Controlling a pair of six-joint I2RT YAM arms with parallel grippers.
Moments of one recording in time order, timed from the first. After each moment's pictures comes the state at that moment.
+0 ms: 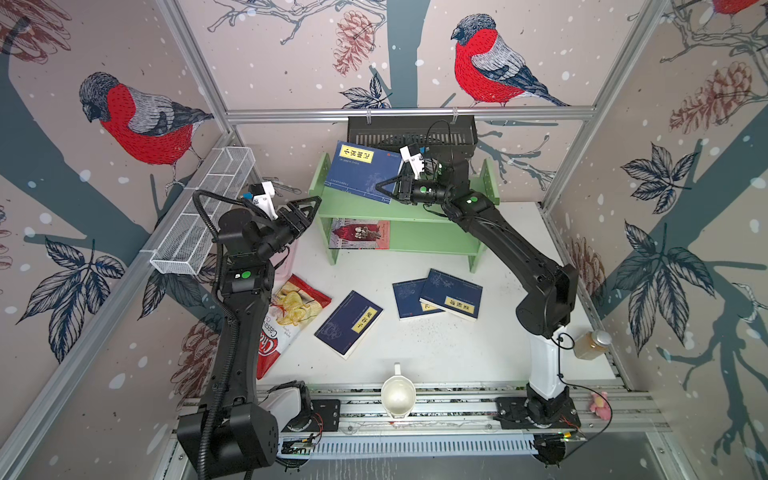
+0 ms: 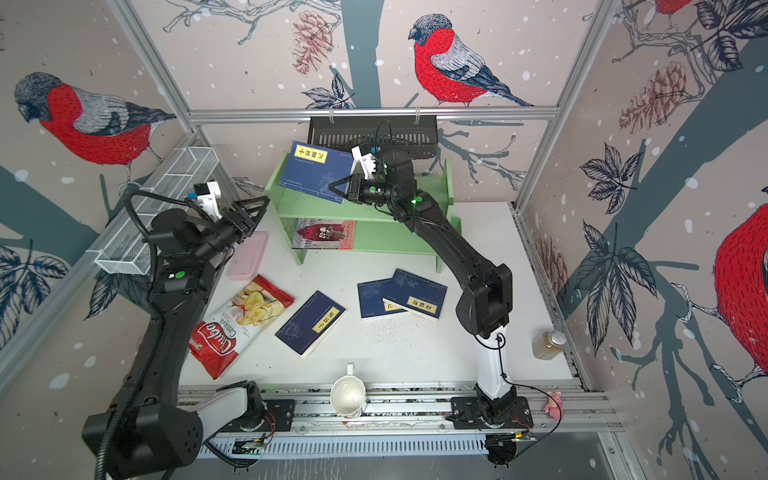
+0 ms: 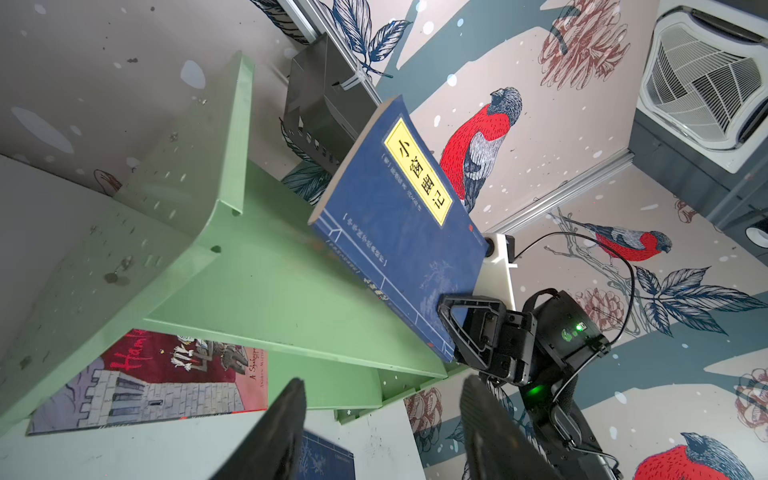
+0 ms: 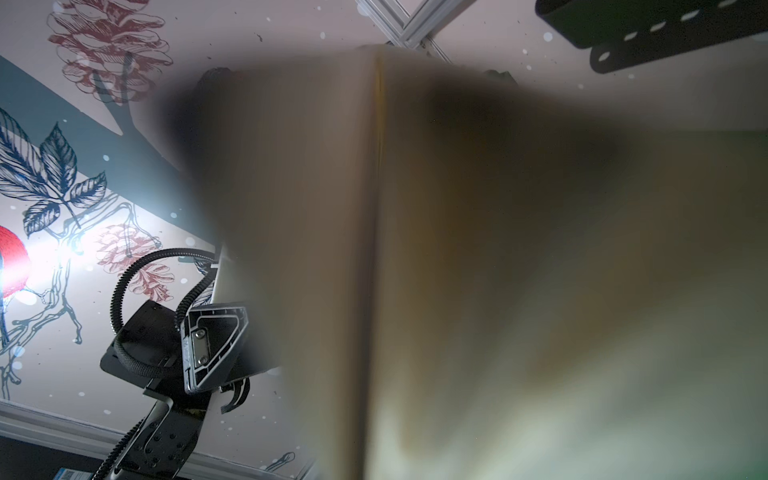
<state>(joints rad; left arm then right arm) 0.17 1.15 1.12 0.01 0.80 -0.92 0.58 2.06 2.13 -0.22 -0.79 0.73</state>
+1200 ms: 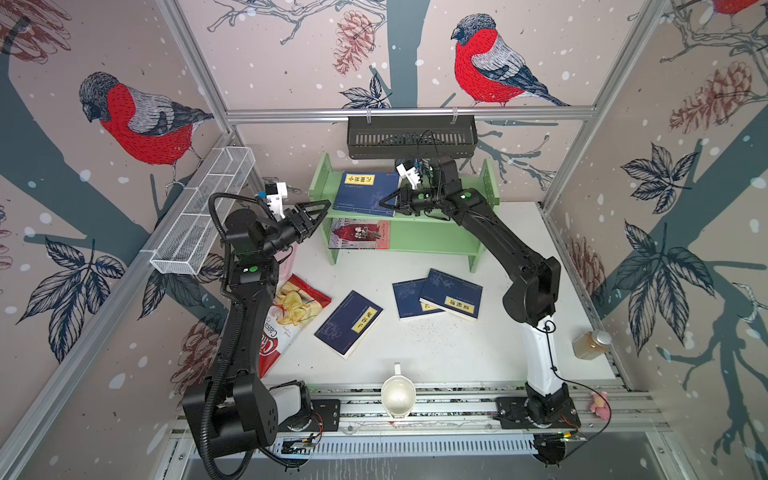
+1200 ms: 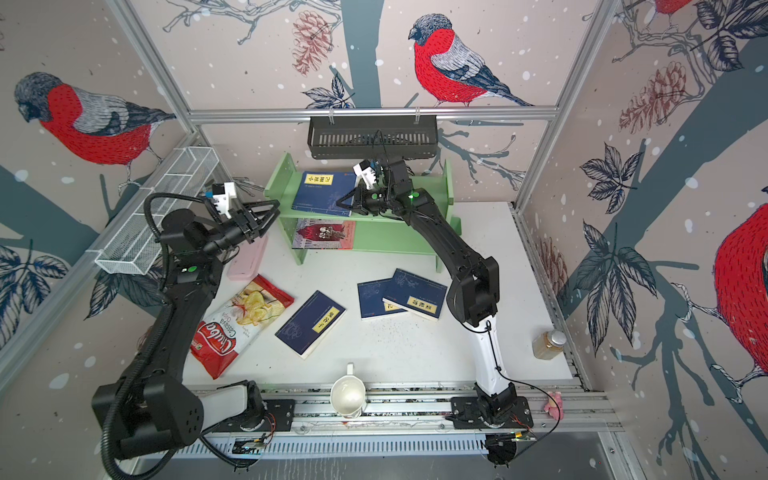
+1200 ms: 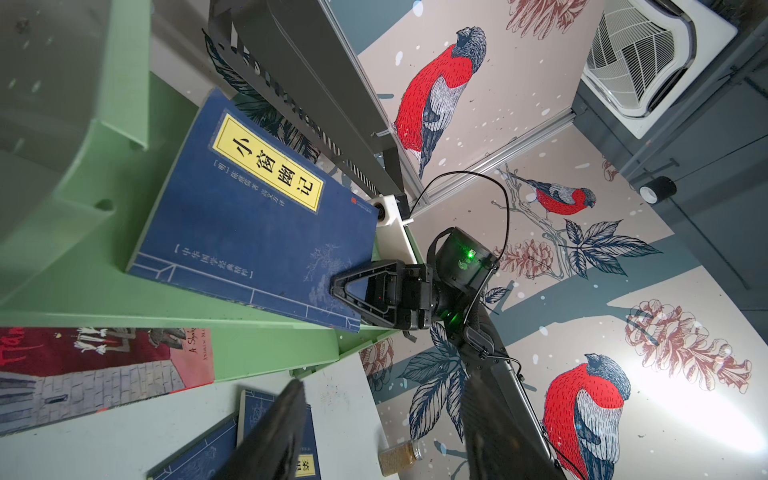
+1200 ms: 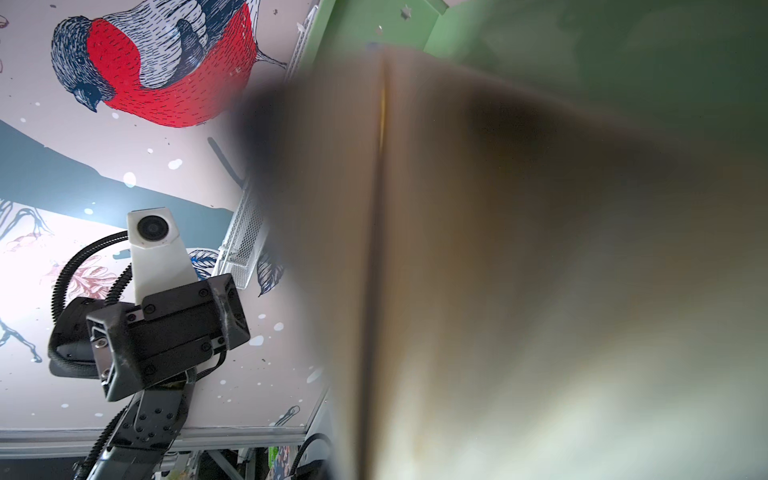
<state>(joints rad) 0.17 1.23 1.06 0.25 1.02 -1.07 0.55 2.19 2.26 -0.48 -0.87 0.70</state>
